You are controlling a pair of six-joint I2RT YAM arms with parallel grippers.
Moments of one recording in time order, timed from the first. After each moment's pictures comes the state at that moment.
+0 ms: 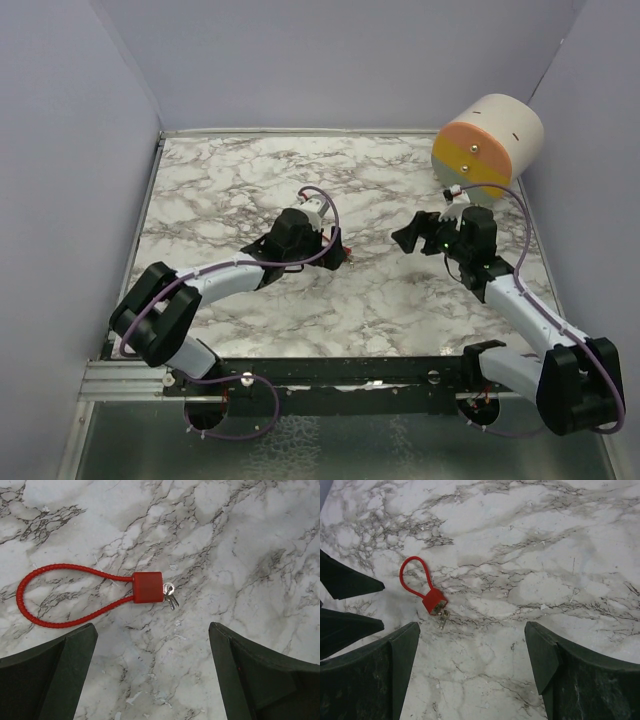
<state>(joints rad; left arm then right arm) -0.68 1.47 0.74 0.20 0.14 -0.39 0.20 1.09 0.54 0.13 -0.34 0.31</state>
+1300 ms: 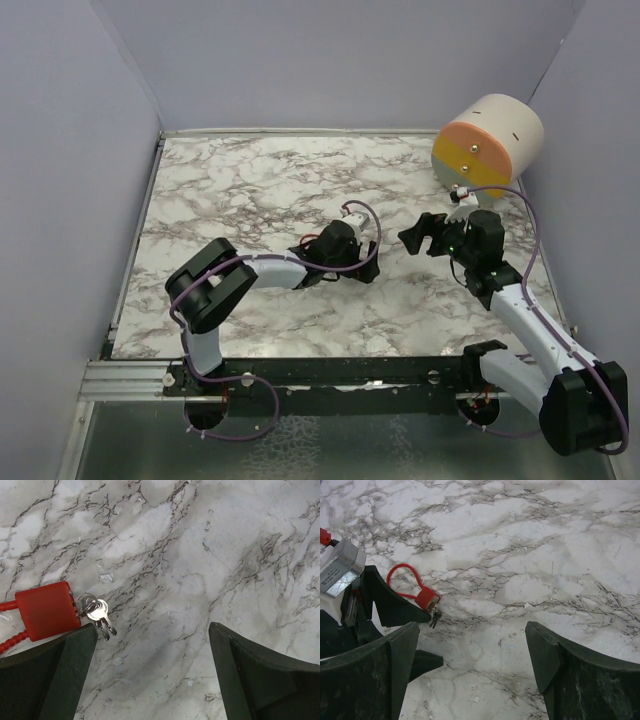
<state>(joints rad) -0.87 1.80 0.91 0.26 0.06 -0.48 0.20 0.96 0.54 0.05 -0.27 0.27</state>
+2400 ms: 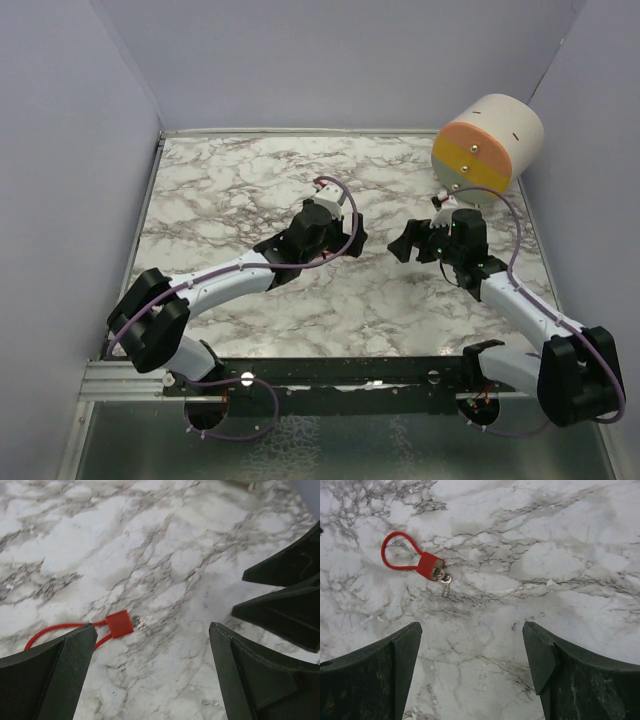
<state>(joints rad) -0.85 1.46 0.93 0.16 -0.17 -0.39 0.24 1.10 0.54 0.05 -0.32 0.27</state>
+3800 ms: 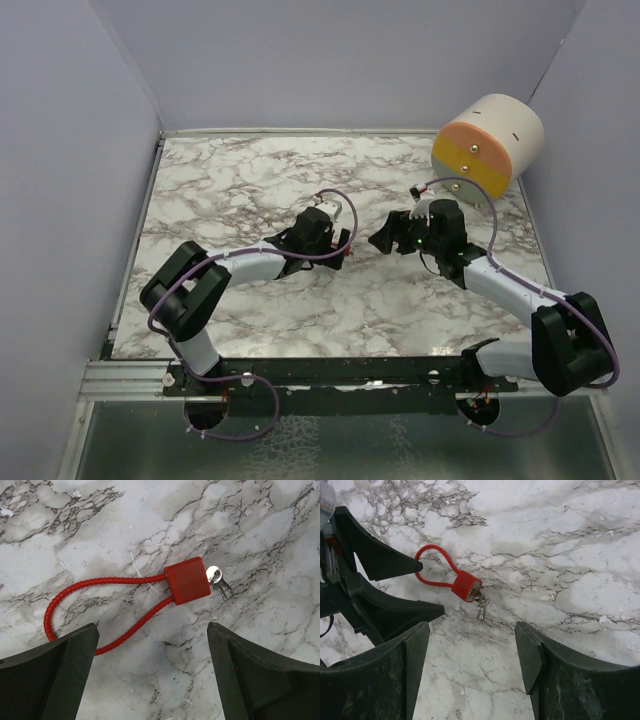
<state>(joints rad) -0.73 1.68 0.89 0.07 -0.09 -0.30 0.38 1.30 0.63 0.18 -0.33 0.37</state>
